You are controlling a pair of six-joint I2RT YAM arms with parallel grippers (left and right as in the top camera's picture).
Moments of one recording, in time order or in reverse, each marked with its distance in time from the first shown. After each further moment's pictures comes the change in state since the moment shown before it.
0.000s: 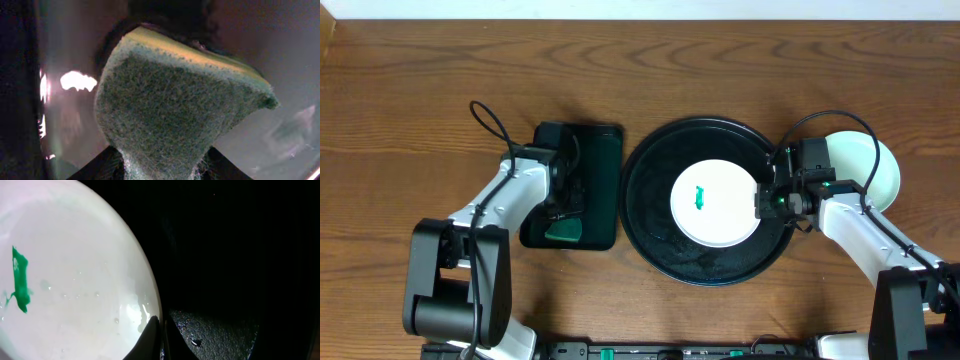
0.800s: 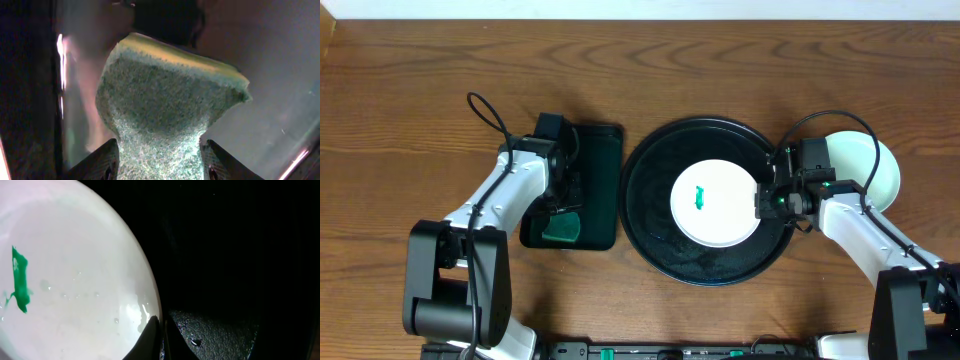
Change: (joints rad) left arm 0.000 0.000 0.063 -0.071 -0.008 0.000; right arm 0.000 0.000 0.000 0.000 0.001 0.000
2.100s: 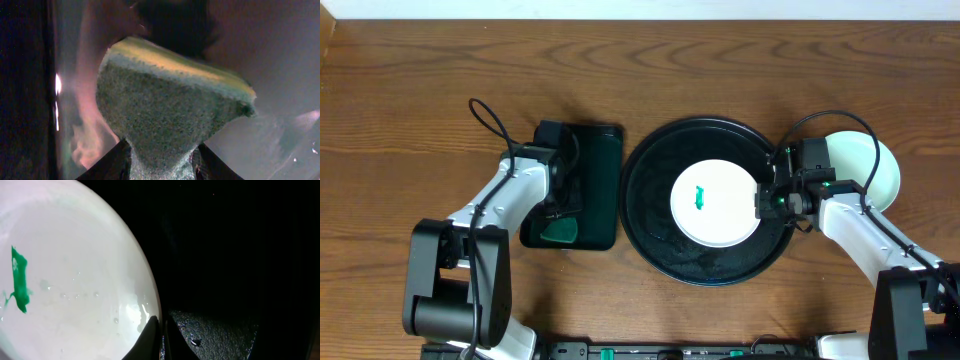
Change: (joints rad) left arm 0.001 0.000 -0.063 0.067 -0.014 0.005; right arm 0.000 0.000 0.000 0.000 0.001 0.000
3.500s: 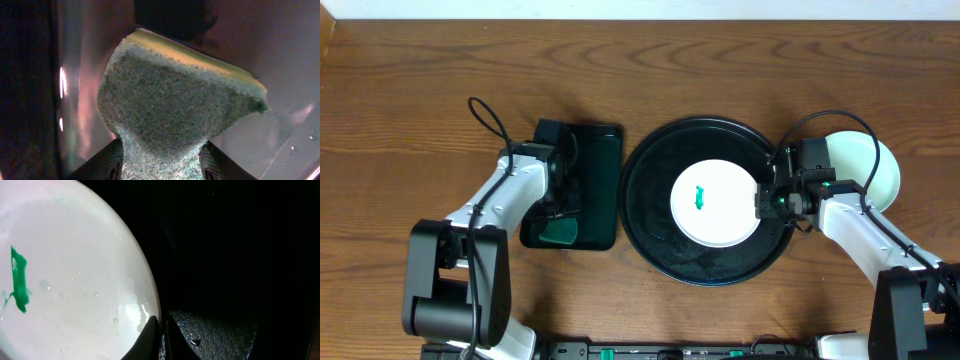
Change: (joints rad) left arm 0.010 0.000 0.022 -0.042 0.003 0.005; right arm 0.000 0.000 0.000 -0.001 0.001 0.000
